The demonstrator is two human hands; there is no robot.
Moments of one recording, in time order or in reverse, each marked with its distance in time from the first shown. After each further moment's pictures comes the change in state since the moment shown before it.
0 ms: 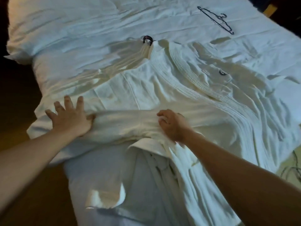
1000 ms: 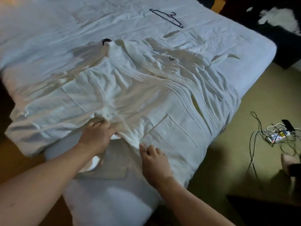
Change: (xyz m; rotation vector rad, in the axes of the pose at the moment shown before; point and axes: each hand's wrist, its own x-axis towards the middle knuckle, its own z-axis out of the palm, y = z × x) left_hand -0.174 0.112 0.031 0.233 0.204 0.840; right_hand -0.252 0.038 0.081 -0.306 0.145 0.012
